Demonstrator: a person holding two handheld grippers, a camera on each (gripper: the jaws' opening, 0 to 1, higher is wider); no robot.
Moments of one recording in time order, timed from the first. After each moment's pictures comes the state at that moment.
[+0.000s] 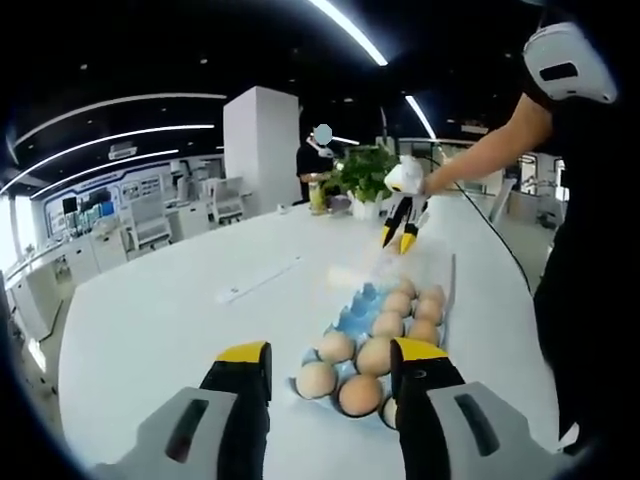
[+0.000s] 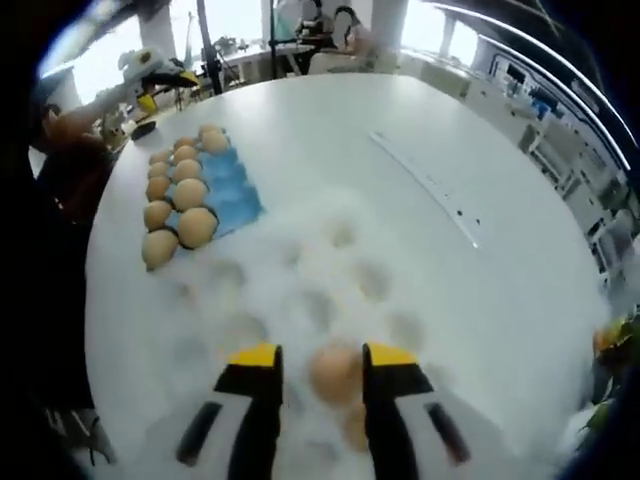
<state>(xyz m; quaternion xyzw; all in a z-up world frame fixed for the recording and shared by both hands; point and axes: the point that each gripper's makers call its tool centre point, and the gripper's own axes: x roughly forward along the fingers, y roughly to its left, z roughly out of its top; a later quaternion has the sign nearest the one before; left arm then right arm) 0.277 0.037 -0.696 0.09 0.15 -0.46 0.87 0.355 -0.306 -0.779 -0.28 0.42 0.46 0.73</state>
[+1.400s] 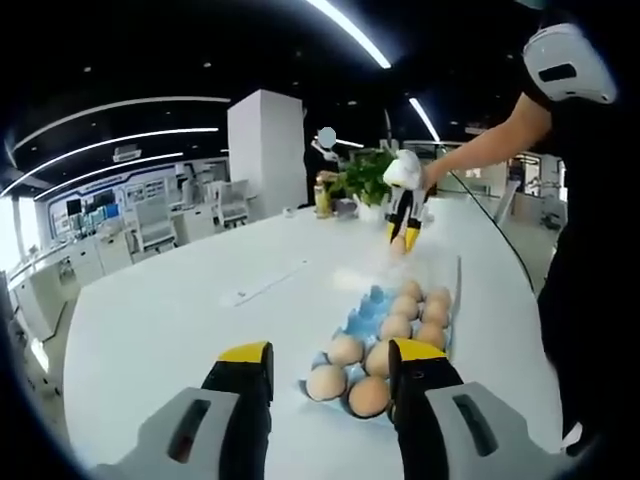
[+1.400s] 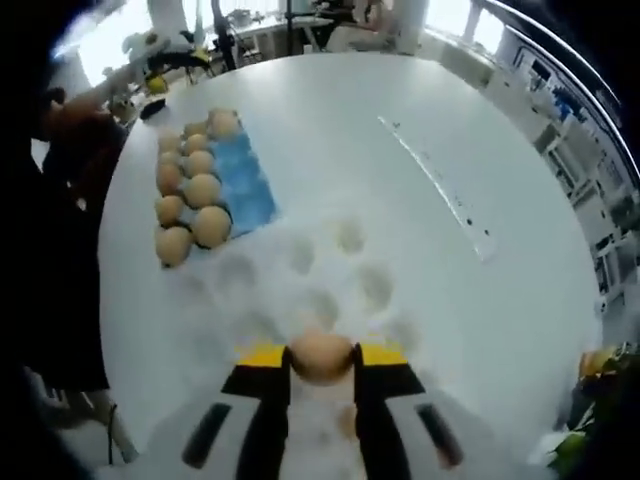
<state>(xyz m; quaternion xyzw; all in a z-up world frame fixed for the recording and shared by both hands) 0.281 0.041 -0.693 0.09 0.14 -0.46 0.87 0.352 -0.289 -0.754 -0.33 0.45 0.48 0.68</state>
